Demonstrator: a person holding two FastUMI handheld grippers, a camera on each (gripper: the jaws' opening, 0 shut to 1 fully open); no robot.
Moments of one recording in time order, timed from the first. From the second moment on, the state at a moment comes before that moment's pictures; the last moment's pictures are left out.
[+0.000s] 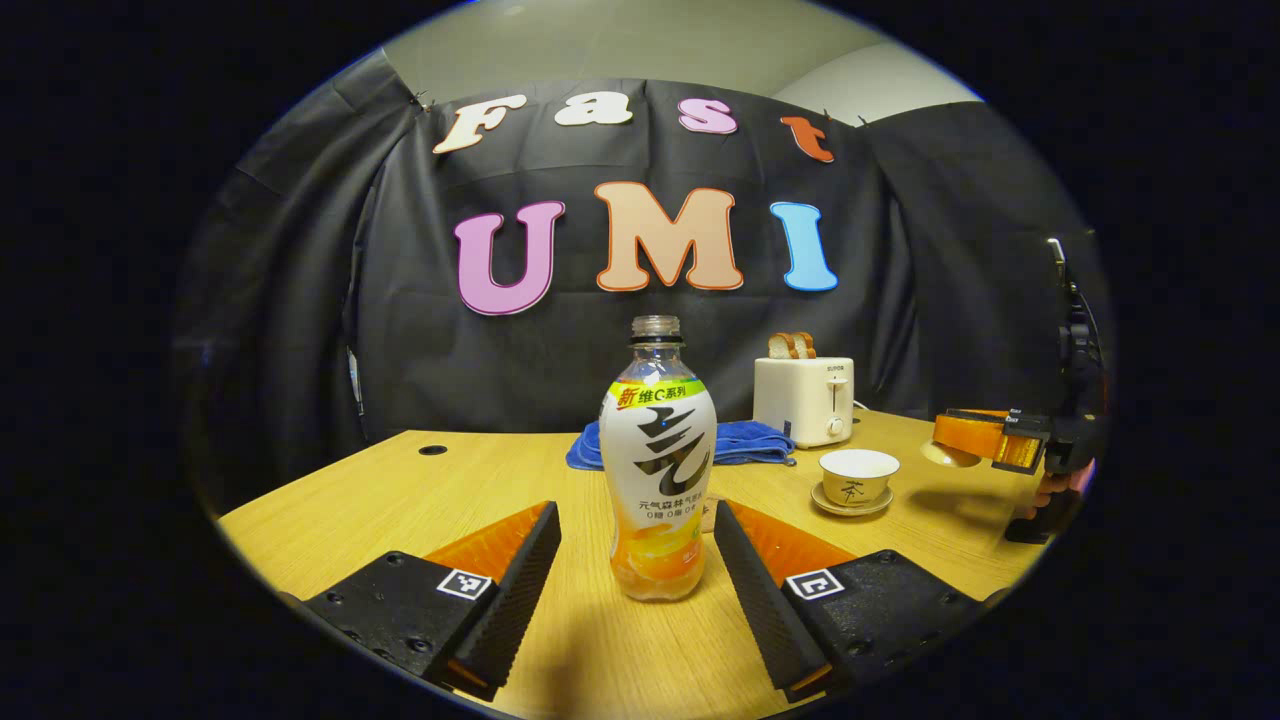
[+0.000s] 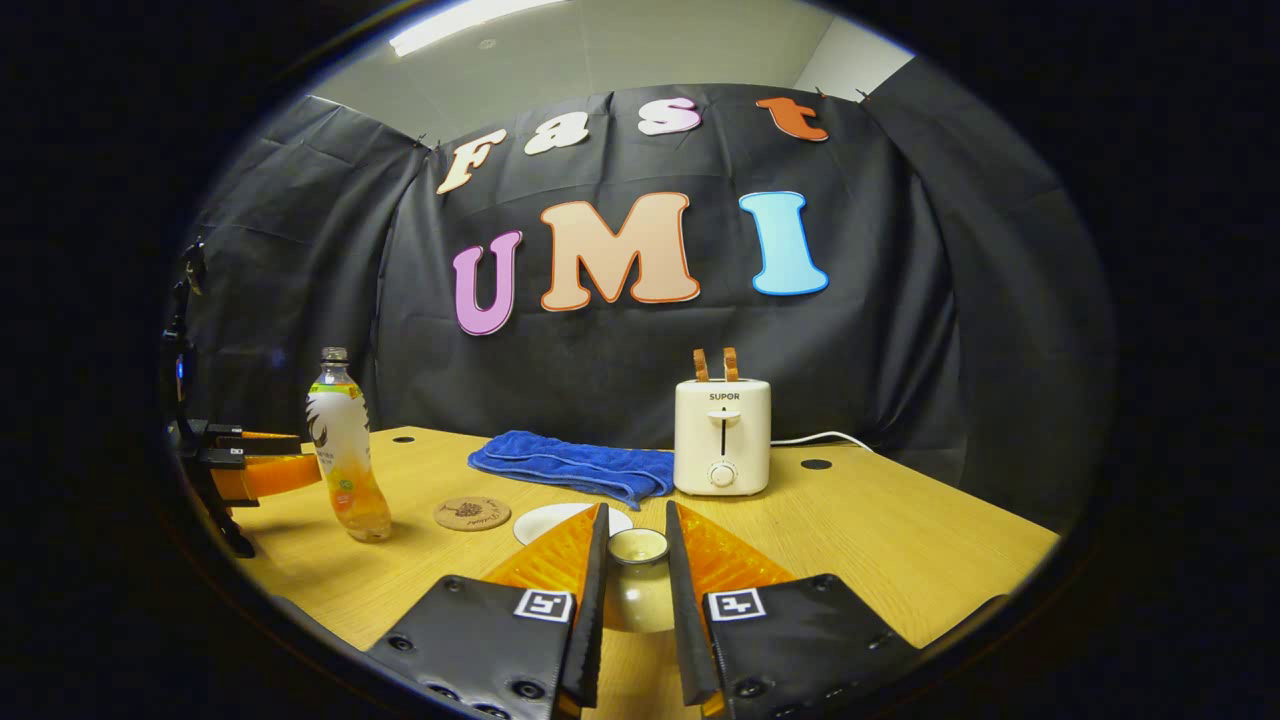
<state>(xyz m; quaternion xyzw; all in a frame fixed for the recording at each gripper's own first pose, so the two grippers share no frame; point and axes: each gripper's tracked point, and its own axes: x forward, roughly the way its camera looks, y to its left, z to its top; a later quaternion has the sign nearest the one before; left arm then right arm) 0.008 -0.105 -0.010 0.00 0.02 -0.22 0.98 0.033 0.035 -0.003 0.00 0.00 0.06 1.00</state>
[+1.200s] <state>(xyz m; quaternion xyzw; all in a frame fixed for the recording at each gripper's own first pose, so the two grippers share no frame) 0.068 -0.153 -0.039 0.13 0.09 -0.20 0.97 0.039 -0.005 -0.002 0.00 0.00 0.03 1.00</state>
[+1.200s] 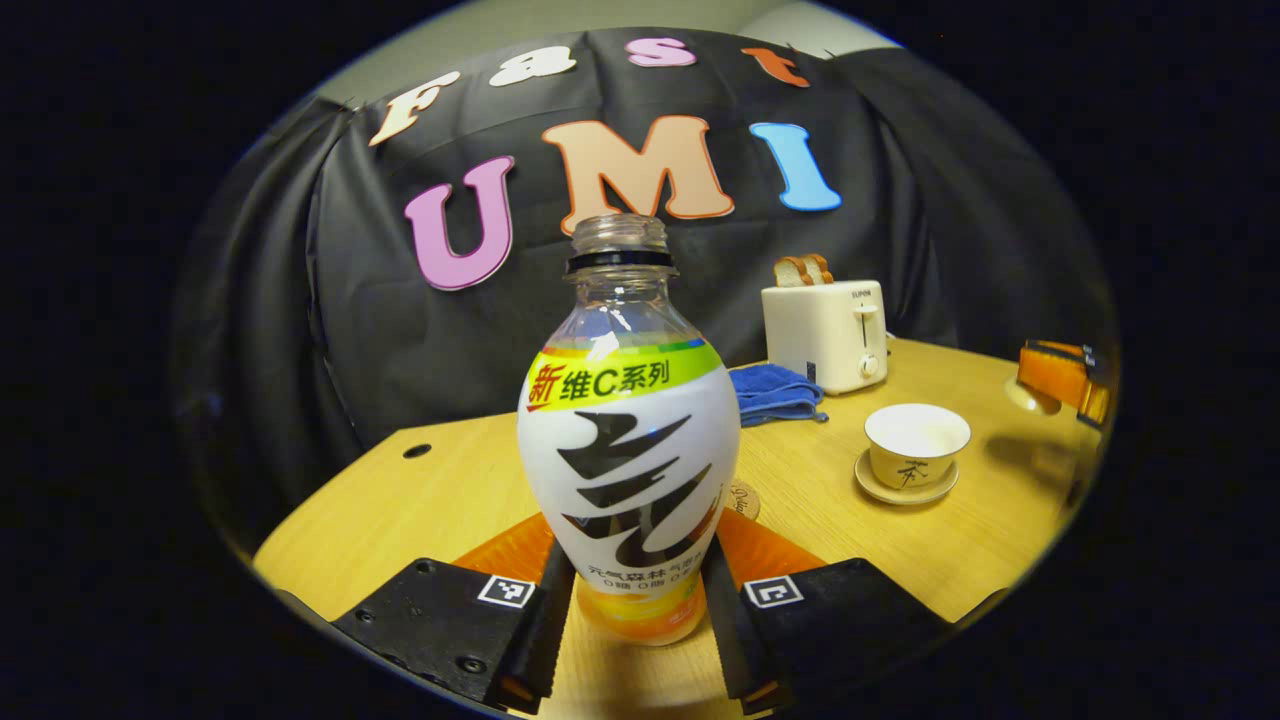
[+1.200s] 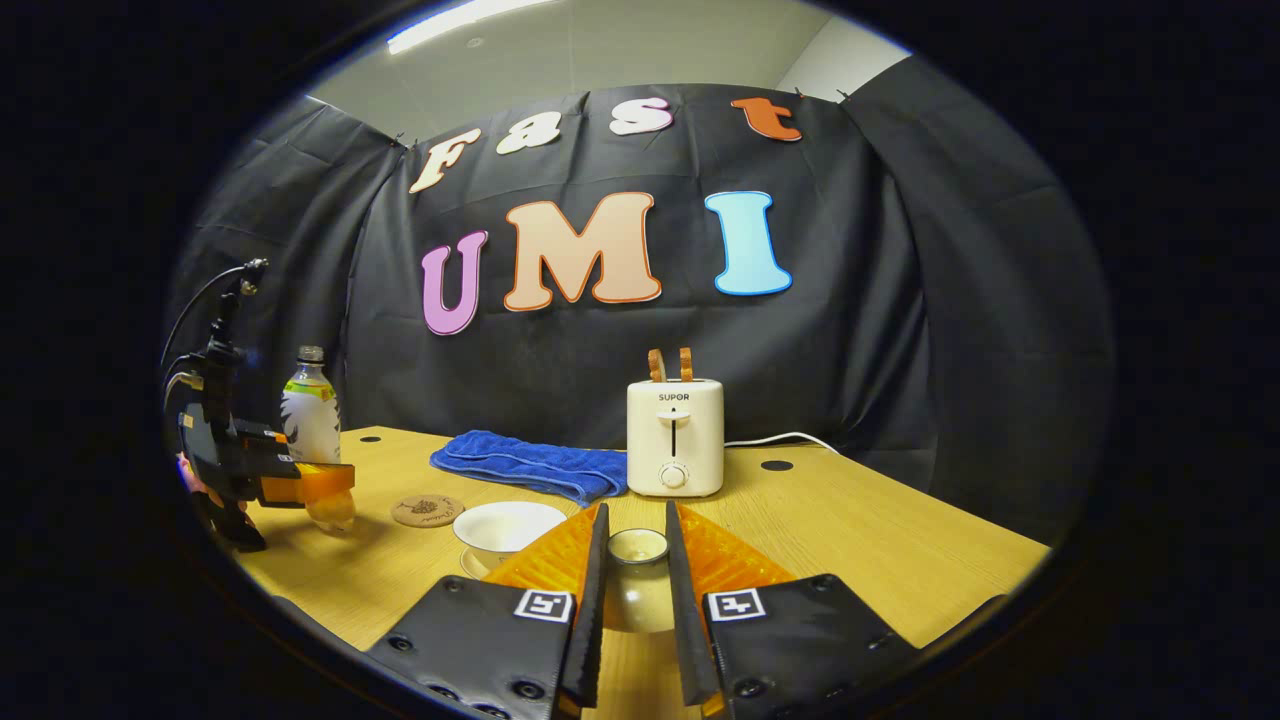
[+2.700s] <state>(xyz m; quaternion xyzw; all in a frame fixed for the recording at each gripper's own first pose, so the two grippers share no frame) 0.086 -0.206 -0.005 0.70 0.04 -0.13 0.70 0.046 -0.102 0.001 0.00 0.00 -0.08 1.00</state>
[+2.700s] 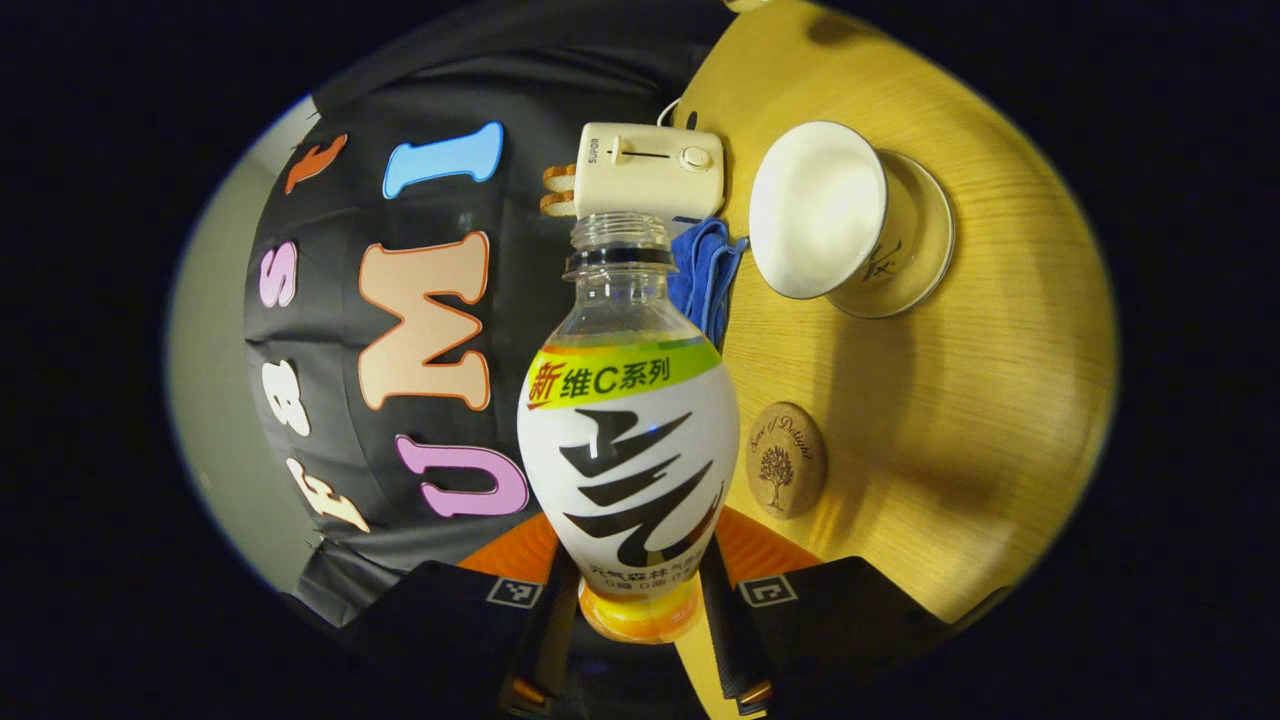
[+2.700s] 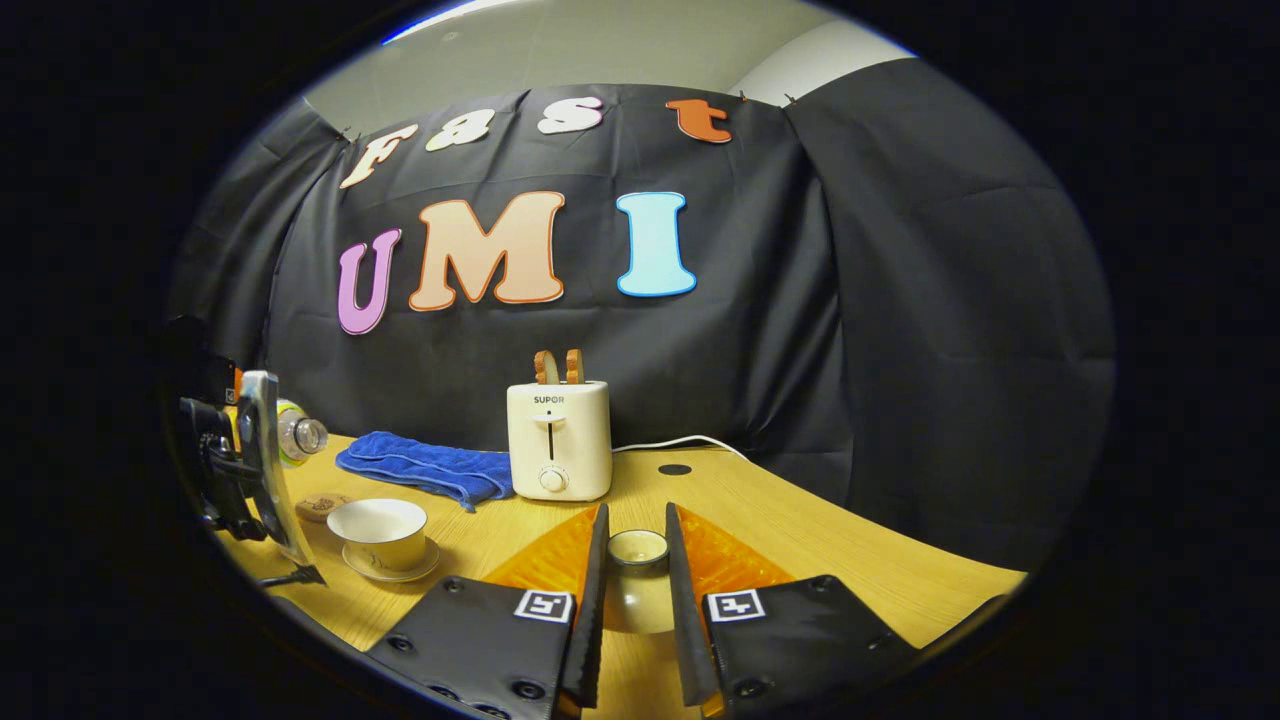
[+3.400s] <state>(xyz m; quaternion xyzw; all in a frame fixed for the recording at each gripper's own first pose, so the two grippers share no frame) 0.098 -0.203 0.010 0.78 0.01 -0.10 0.62 0.047 -0.102 0.001 0.00 0.00 -0.08 1.00</state>
